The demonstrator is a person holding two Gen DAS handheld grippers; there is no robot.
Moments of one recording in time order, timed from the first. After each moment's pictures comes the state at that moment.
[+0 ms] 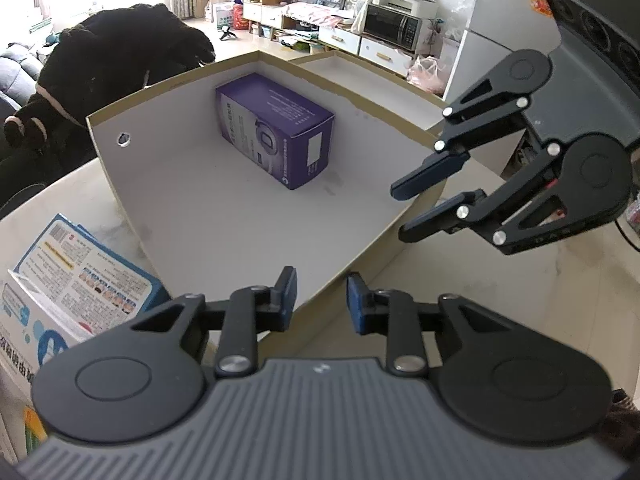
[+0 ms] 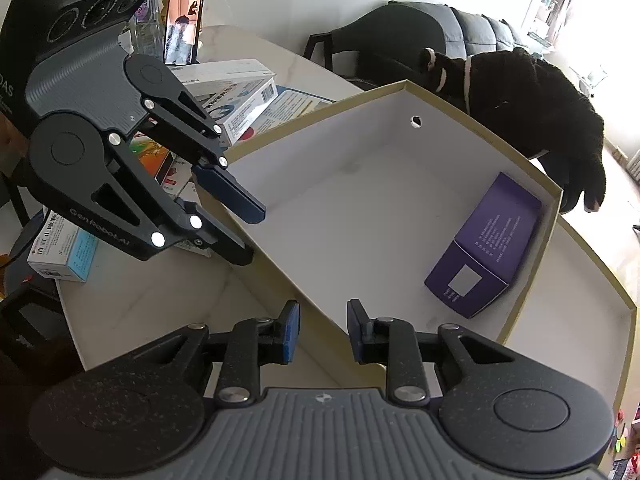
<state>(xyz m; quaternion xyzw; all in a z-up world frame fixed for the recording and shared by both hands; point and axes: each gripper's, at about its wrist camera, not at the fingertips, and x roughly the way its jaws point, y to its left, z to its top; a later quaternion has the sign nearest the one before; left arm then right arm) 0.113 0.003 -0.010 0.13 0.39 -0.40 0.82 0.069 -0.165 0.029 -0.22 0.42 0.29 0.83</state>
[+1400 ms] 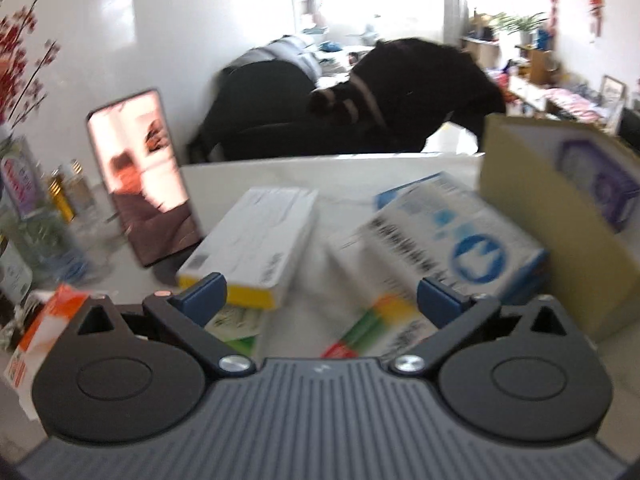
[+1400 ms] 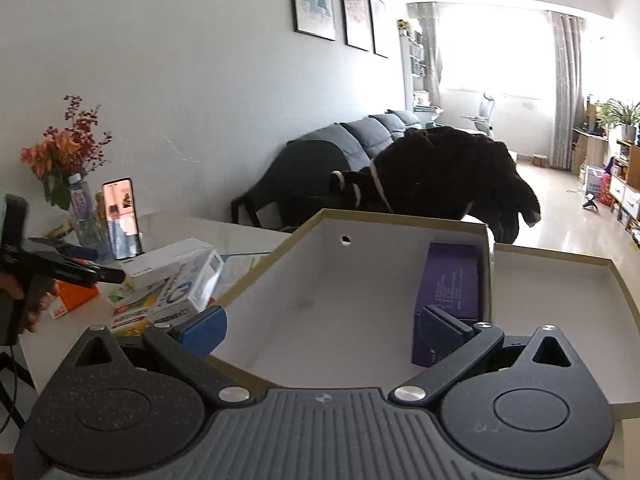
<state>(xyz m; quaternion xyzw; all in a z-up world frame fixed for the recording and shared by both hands) 0.114 0.208 -0.025 0.05 0.32 -0.01 0.95 0.033 -0.192 0.040 0.00 0.24 0.21 0.95</state>
